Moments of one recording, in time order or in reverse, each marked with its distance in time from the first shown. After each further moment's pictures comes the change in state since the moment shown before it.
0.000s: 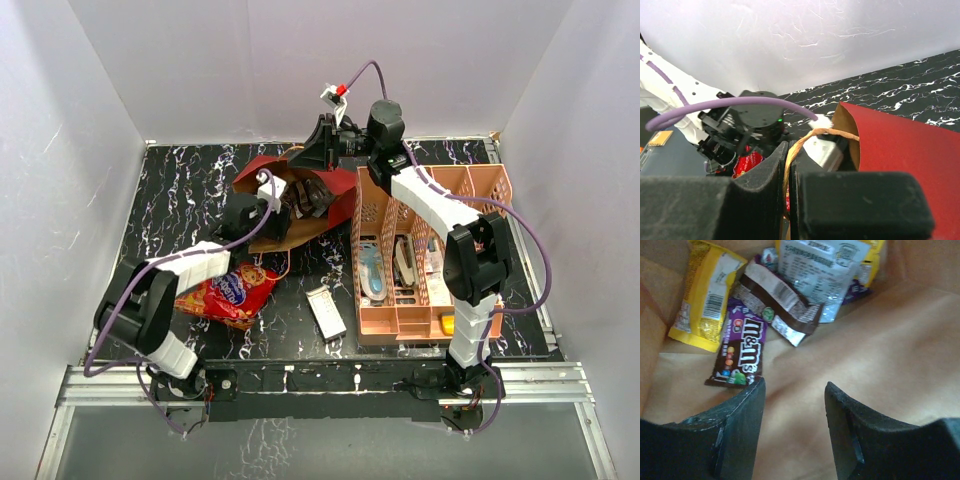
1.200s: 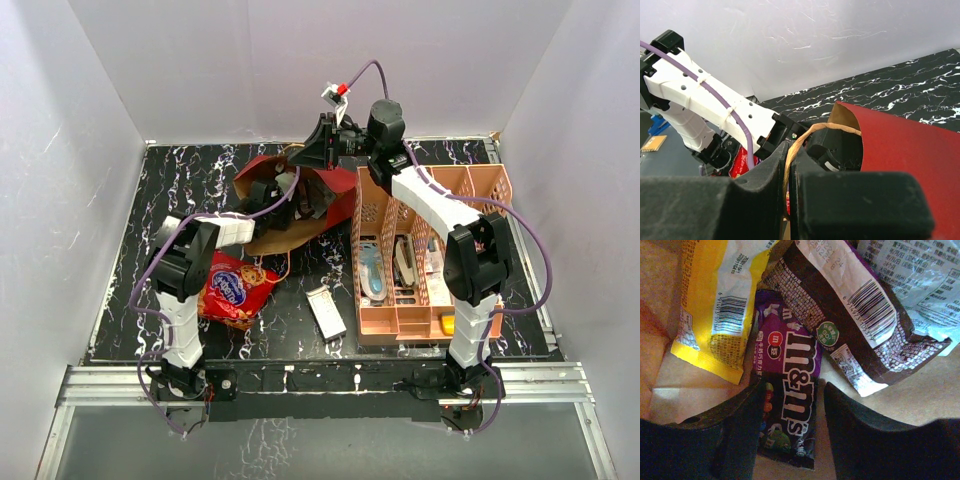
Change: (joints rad) left arm 0.033 0.470 0.372 -0.122 -0.146 0.108; right arm -0.003 -0.002 0.000 -0.009 0.026 -0.013
